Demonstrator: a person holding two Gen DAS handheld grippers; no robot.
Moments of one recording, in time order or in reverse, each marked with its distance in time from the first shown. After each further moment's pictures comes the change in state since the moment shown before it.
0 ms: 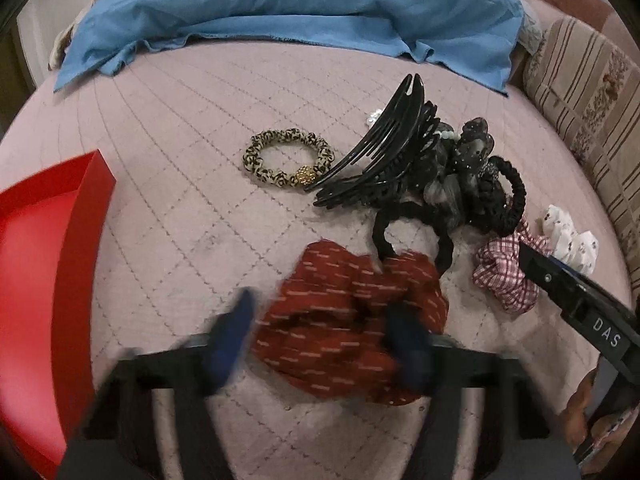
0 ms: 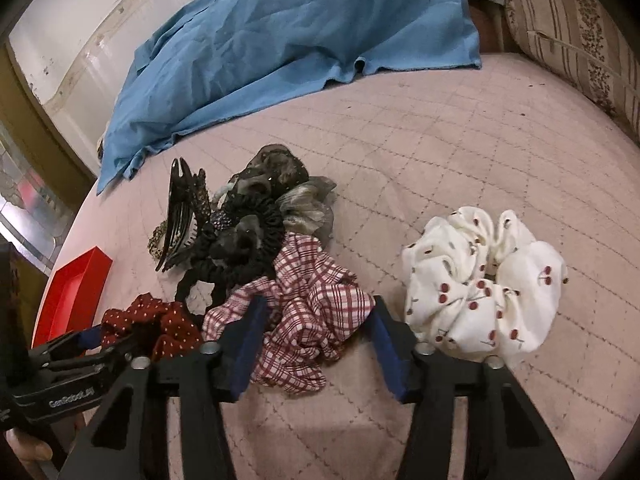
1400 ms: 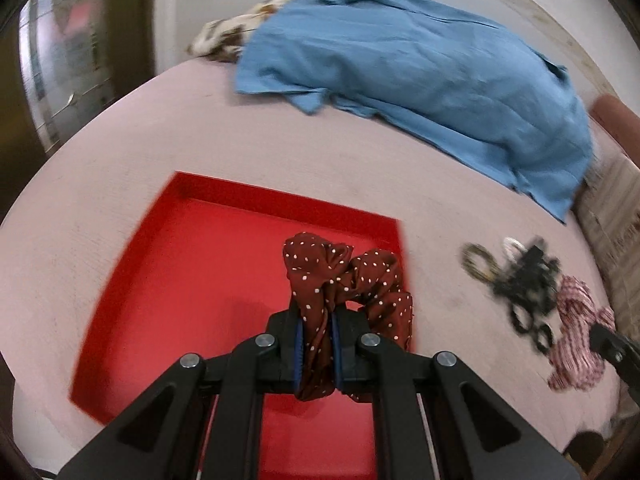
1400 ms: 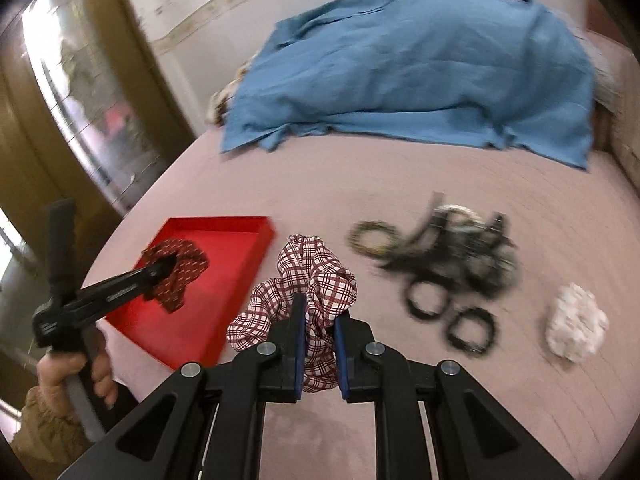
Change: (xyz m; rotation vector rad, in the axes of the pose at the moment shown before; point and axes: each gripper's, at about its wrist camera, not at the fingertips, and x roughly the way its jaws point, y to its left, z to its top) left arm -0.120 0.216 -0.019 -0.328 -0.212 0.123; right arm -0.072 0.186 -0.009 -0.302 0.011 0.189
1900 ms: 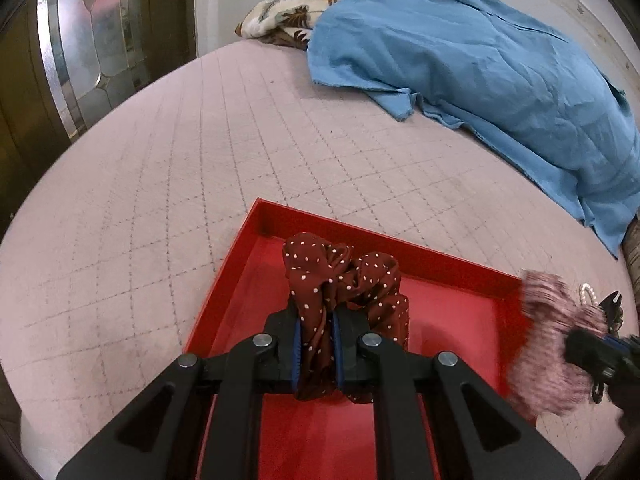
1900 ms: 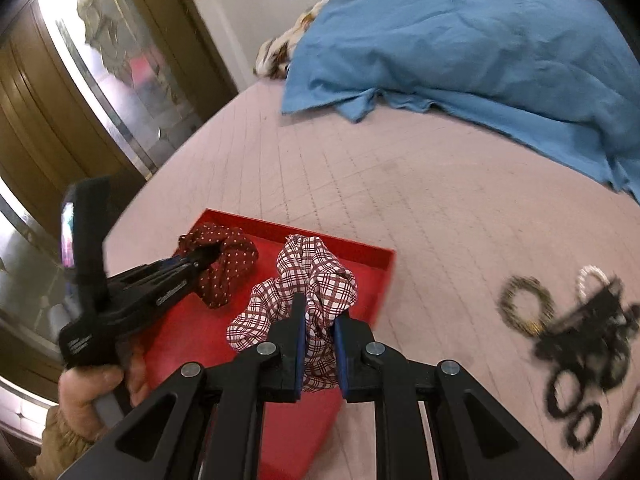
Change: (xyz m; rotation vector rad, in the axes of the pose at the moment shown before) left arm 0.065 0.077 0.044 -0.061 0.036 0.100; right arm 0.144 0.107 0.054 -0.122 0.150 0.082
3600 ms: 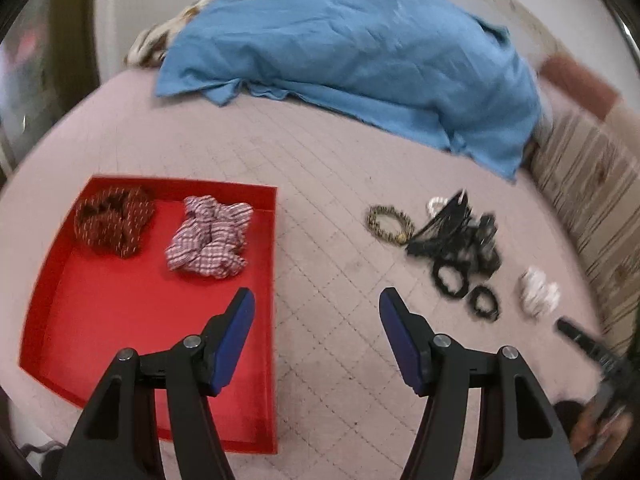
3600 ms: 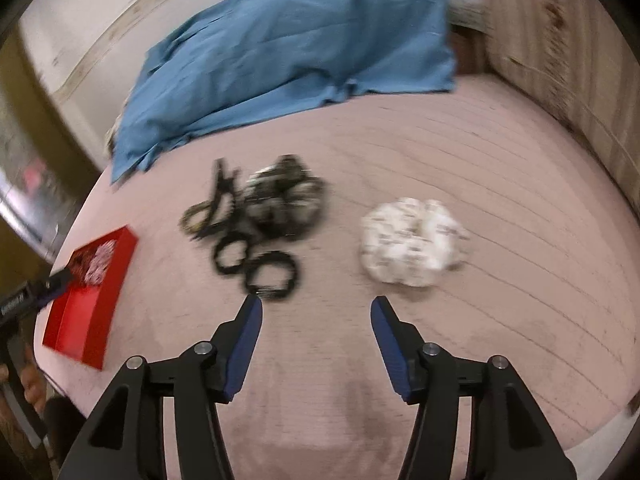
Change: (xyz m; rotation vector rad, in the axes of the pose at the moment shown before) left arm -0.094 -0.178 -0.098 0.238 -0.011 -0.194; right arm -0.197 -0.238 -0.190 0.432 -0.163 -0.310
